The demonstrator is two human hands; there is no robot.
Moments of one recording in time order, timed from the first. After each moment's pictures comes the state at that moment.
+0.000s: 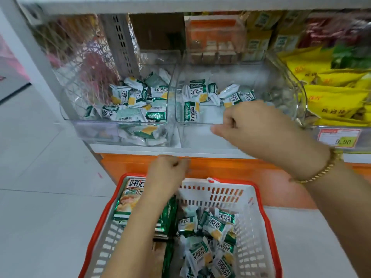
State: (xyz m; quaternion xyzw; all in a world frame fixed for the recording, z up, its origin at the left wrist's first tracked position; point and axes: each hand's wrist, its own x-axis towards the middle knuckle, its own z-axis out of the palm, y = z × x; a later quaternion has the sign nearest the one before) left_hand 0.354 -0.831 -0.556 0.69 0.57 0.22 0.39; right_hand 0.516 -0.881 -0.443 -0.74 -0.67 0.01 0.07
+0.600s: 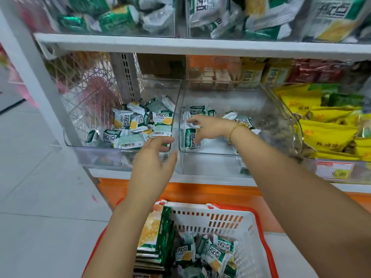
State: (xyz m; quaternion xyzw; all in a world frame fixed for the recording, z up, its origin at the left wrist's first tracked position) left_hand 0.340 -0.784 -0.514 0.75 0.48 0.39 0.25; right_hand 0.549 -0.706 -0.489 -0.69 -0.67 0.27 0.08
